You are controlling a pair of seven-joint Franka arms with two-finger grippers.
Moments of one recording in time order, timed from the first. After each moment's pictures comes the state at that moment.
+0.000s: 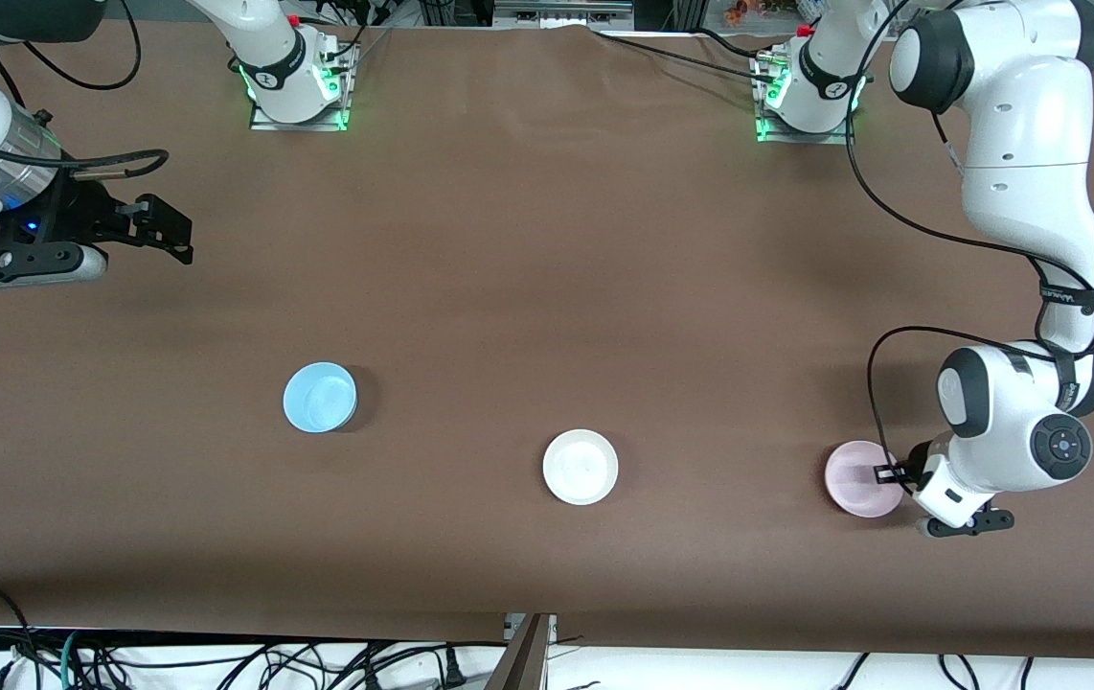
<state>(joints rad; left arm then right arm) 0.00 0.94 0.07 -1.22 -0.11 2.10 -0.08 0.10 0.09 0.06 -1.52 0.00 1.62 0.07</state>
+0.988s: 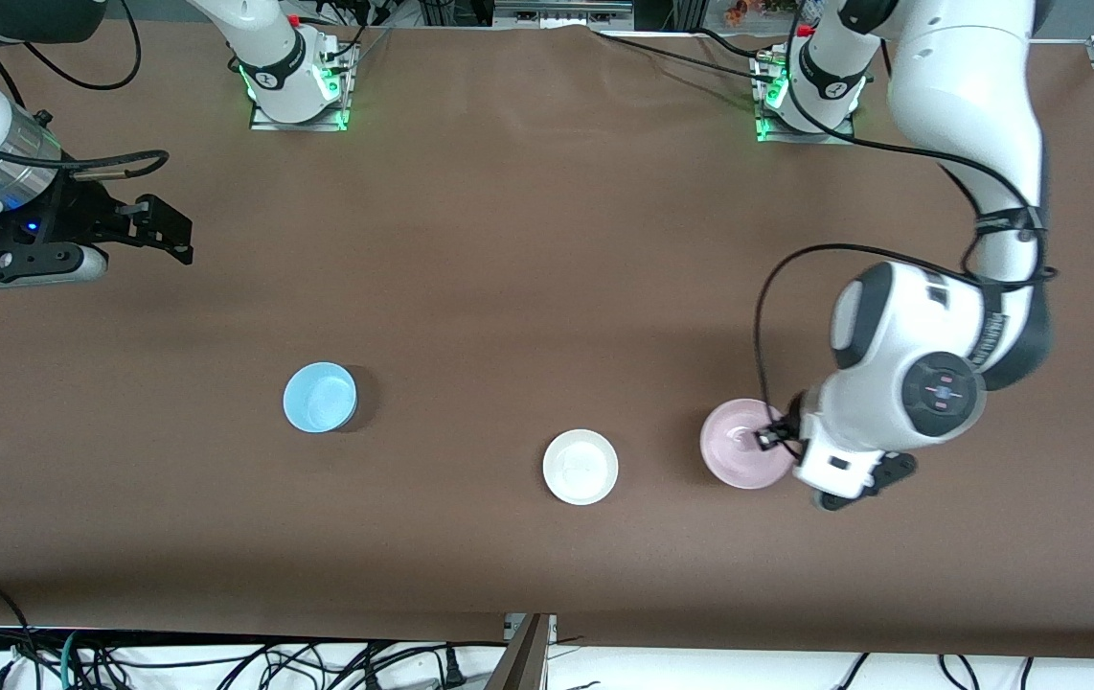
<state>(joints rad) -0.31 0.78 0.06 -1.07 -0.12 1.76 -0.71 0.10 0.09 0.06 -1.52 0.00 1.62 0.07</state>
